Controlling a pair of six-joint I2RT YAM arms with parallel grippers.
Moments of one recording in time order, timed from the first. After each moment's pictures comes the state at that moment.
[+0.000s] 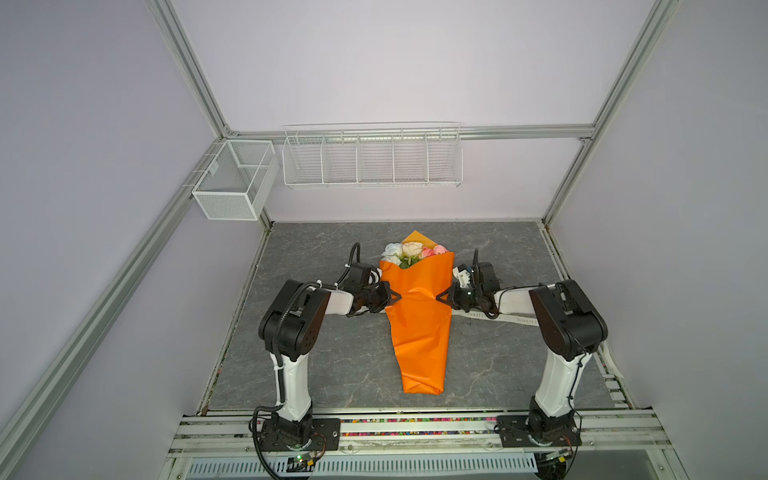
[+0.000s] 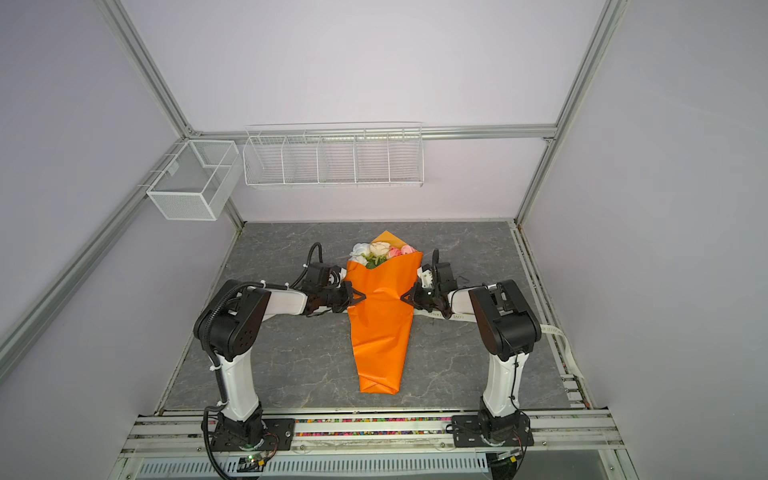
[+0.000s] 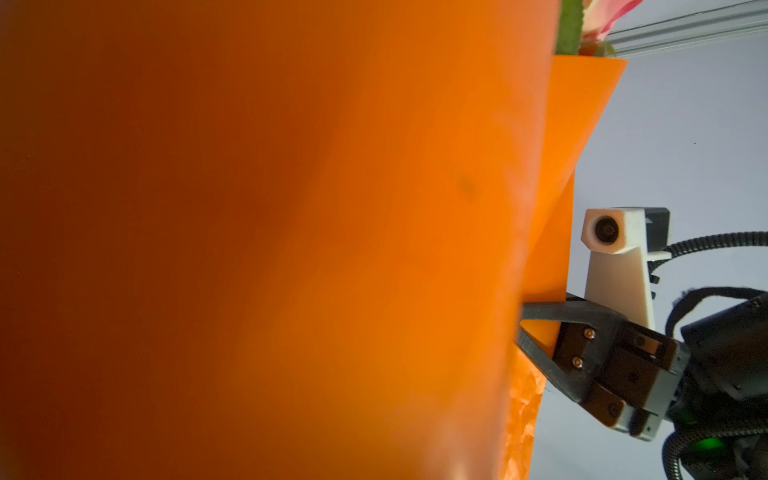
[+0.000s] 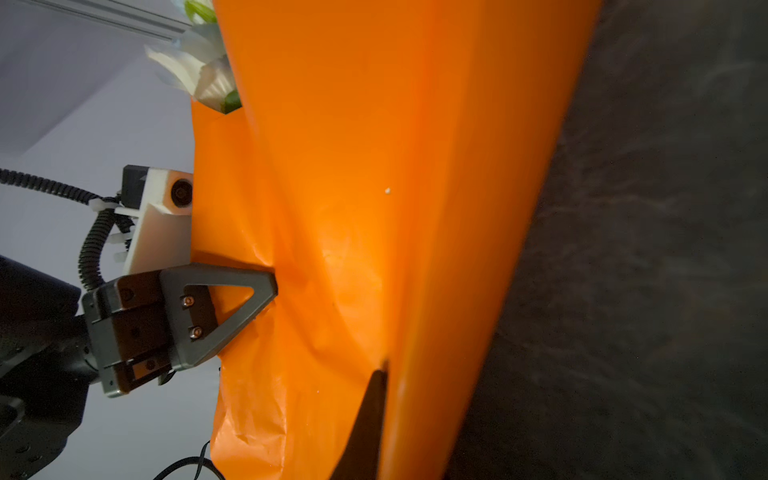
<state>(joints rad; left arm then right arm) -0.44 1.98 0.97 0.24 0.61 -0.86 0.30 1.92 0.90 0.17 -0.65 0.71</state>
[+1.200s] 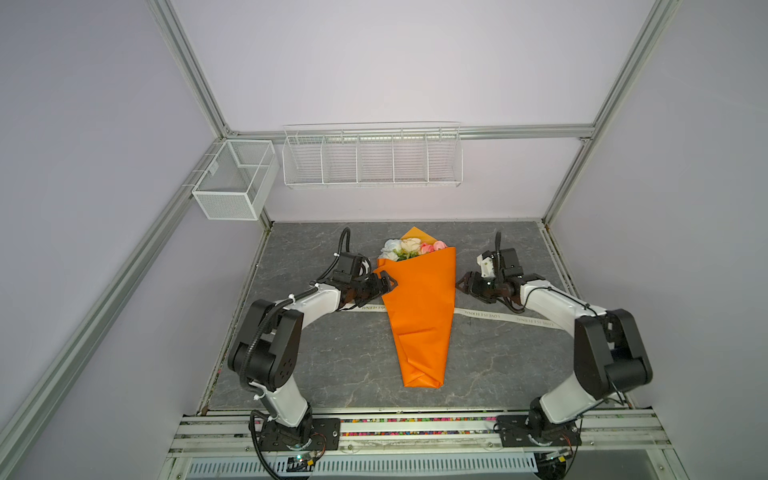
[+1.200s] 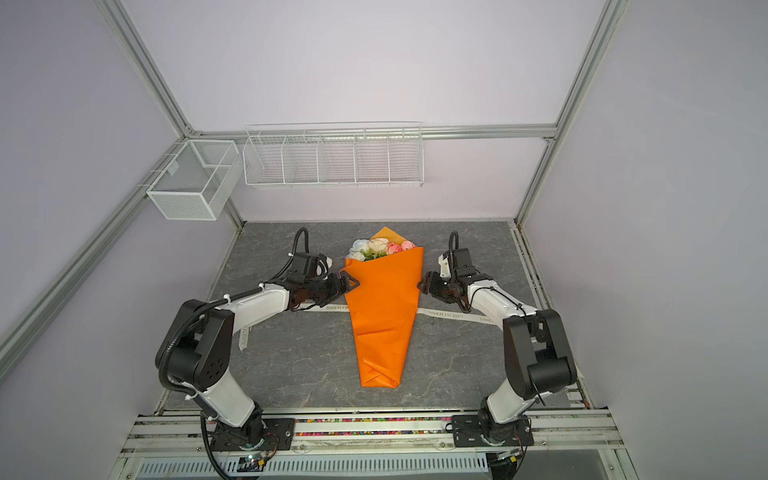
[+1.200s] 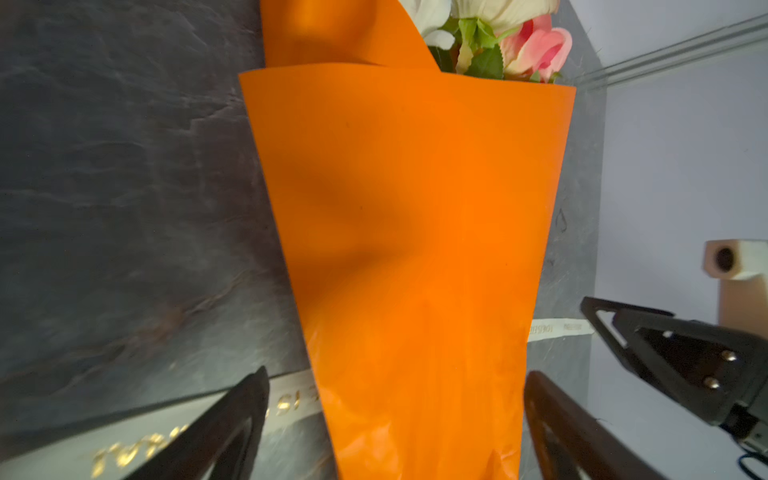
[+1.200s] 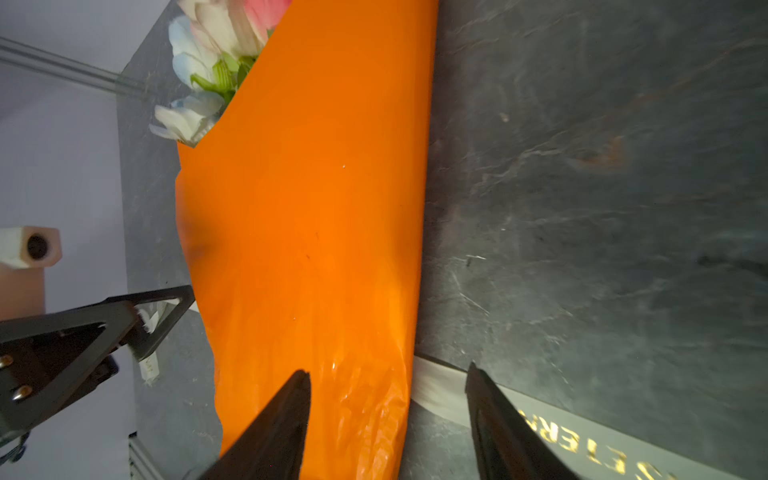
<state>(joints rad) -0.41 1.66 0.97 -0.14 0.40 -0.70 0.23 1.55 0.97 -0.35 -0.34 0.54</state>
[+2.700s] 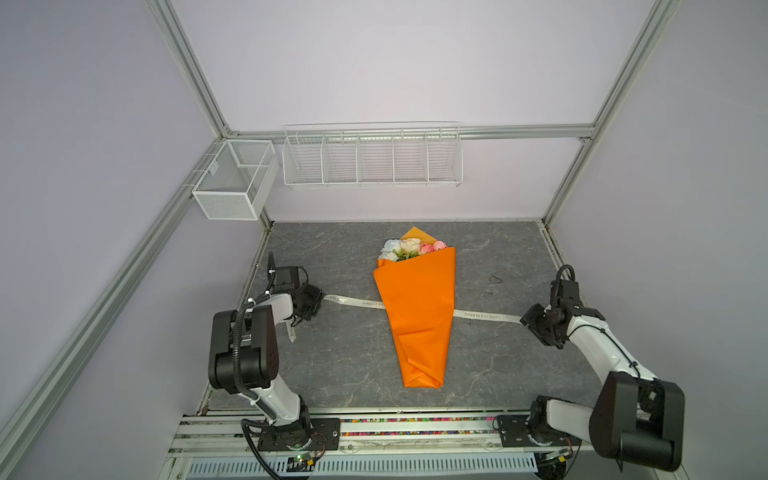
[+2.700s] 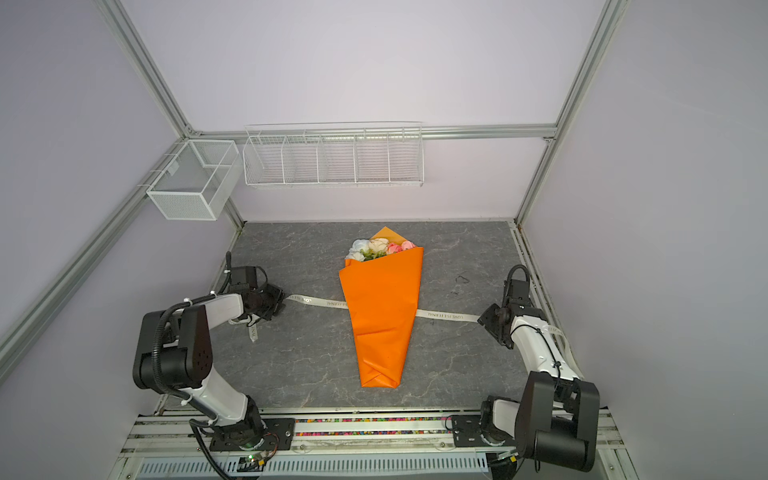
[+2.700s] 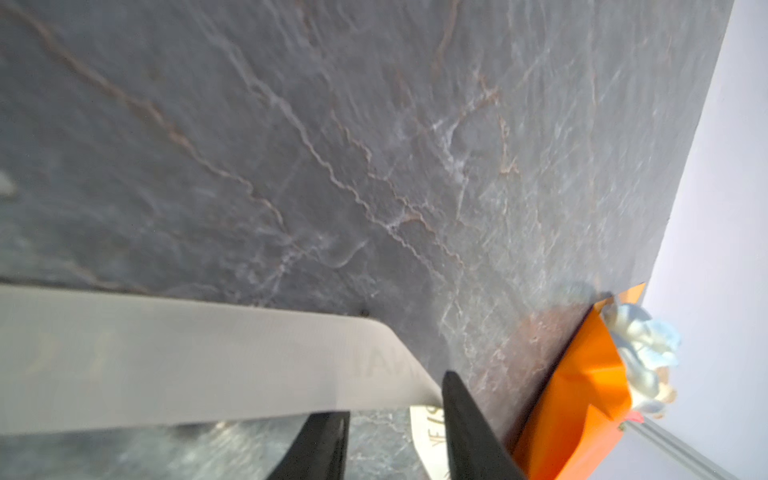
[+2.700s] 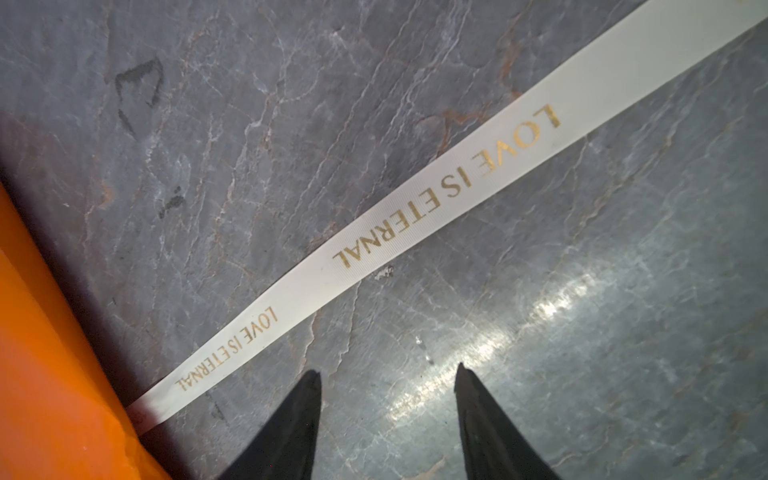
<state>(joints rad) 0.08 1.69 0.82 -0.13 0.33 -1.05 -0.19 1.24 0.69 -0.63 -0.11 0.63</state>
